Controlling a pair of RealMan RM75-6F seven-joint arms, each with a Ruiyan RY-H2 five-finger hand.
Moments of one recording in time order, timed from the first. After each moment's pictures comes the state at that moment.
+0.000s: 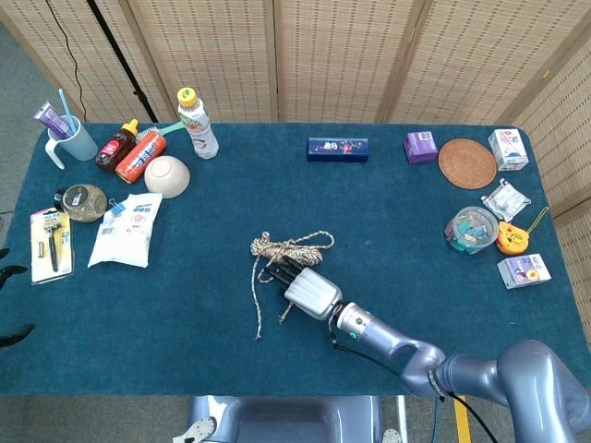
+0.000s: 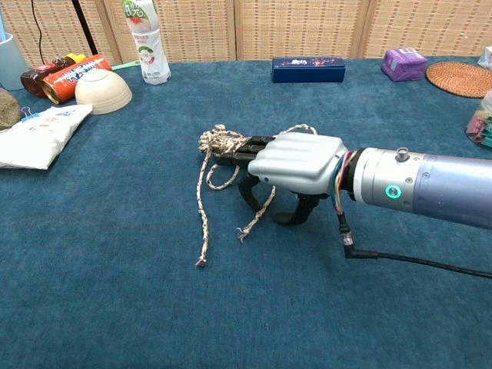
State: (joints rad) left arm -0.06 -0.80 -0.03 -1.95 1.44 1.47 0.08; right arm 0.92 -1.71 0.04 -1.24 -1.54 0.83 -0.22
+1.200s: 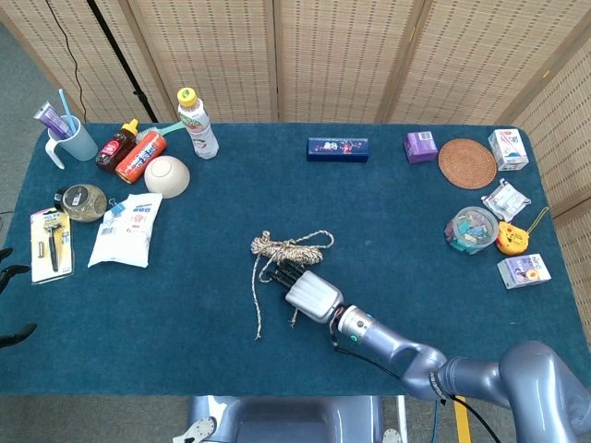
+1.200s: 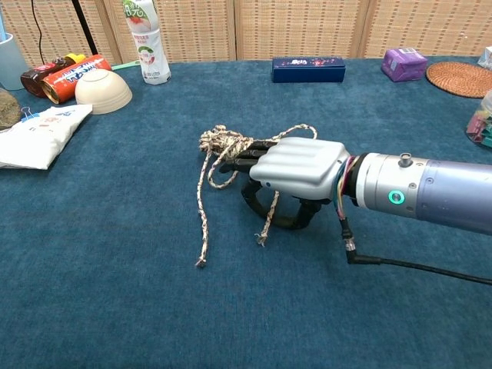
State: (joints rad) left arm -0.07 -0.80 -0.03 -1.96 1.44 1.47 0.08; right arm 0.91 -1.71 0.03 -1.25 -1.54 0.82 -0.23
